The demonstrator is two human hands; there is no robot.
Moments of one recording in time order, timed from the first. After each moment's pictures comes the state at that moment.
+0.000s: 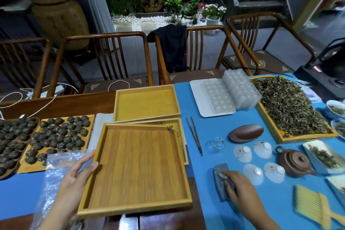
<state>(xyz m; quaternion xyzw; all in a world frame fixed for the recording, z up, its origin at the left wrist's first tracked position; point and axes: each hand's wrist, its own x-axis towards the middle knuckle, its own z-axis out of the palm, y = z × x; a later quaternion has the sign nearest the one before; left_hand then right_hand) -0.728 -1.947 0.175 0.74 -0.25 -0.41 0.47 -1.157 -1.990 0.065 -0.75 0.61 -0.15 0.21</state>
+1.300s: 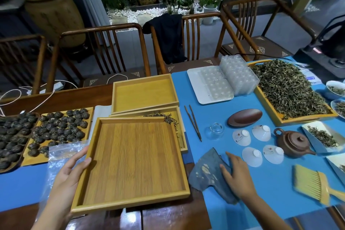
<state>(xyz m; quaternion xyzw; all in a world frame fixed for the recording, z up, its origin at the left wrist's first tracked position) -0.717 -1.922 0.161 0.71 -0.24 -0.43 0.50 -1.150 -1.985 0.037 -0.64 0.70 -0.17 0.26</state>
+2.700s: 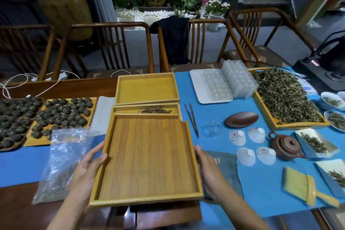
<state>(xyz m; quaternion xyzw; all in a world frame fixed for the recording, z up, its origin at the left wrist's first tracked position) -0.763 -1.895 0.146 0.68 -0.24 -0.44 0.54 -1.049 -1.964 0.126 -0.33 0.58 -0.34 0.66</state>
